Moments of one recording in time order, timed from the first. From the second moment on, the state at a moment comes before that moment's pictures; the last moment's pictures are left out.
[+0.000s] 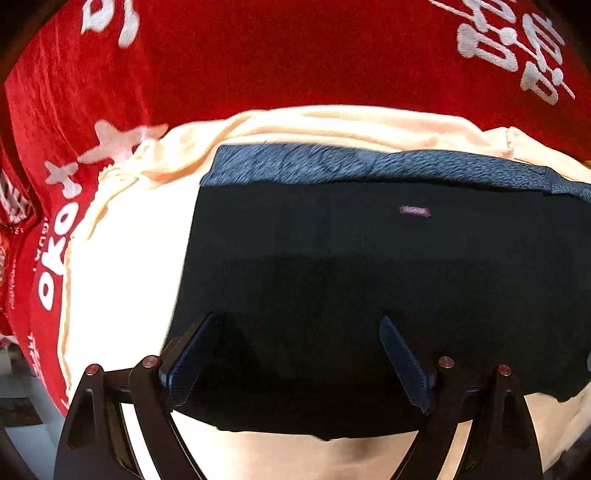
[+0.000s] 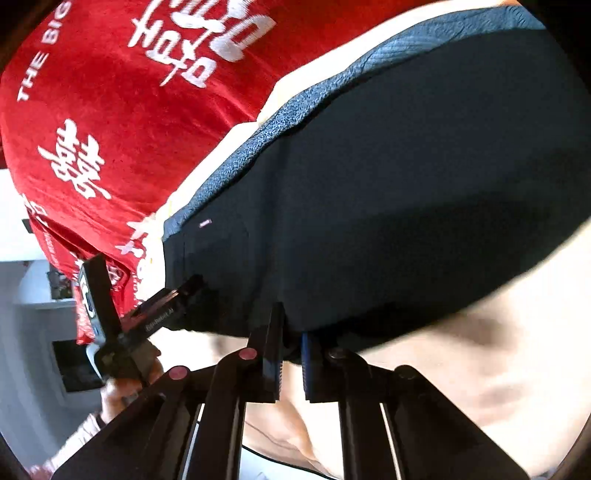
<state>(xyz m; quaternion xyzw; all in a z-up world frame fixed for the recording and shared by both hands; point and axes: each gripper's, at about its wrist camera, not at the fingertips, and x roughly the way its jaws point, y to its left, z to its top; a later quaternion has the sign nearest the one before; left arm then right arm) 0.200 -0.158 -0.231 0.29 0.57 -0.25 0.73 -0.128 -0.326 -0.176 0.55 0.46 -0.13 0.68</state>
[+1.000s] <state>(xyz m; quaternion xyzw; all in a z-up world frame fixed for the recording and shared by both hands) 0.040 -0.274 -0.216 0.36 0.54 -0.35 0.67 -0.240 -0.408 -0.173 0.54 0.48 -0.24 0.65</state>
